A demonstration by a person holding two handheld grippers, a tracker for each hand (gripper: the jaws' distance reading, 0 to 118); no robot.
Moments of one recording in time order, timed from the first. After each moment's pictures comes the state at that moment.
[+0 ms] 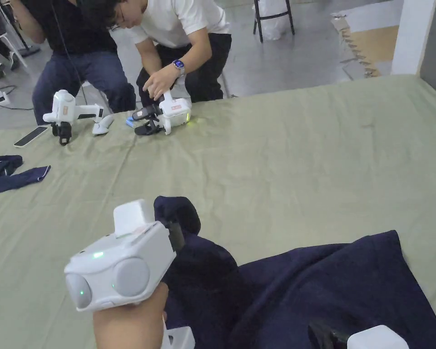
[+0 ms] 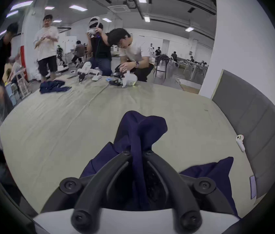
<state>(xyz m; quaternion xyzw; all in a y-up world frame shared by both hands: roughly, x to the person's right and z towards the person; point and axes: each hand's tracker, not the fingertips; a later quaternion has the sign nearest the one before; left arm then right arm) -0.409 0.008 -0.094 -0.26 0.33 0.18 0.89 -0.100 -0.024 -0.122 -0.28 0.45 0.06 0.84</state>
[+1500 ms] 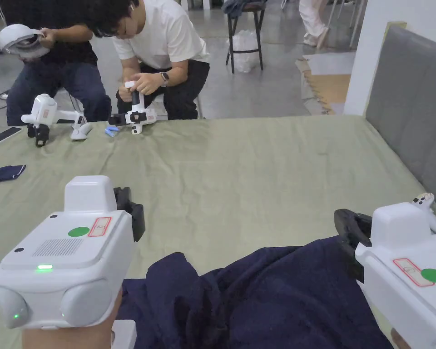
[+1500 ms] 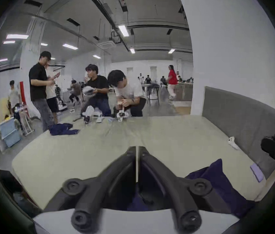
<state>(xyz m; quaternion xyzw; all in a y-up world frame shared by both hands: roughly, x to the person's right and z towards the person) -0.366 0.099 -0.004 -0.15 0.31 0.03 0.94 -0.069 0.077 -0.155 -0.12 0.37 0.09 0.92</state>
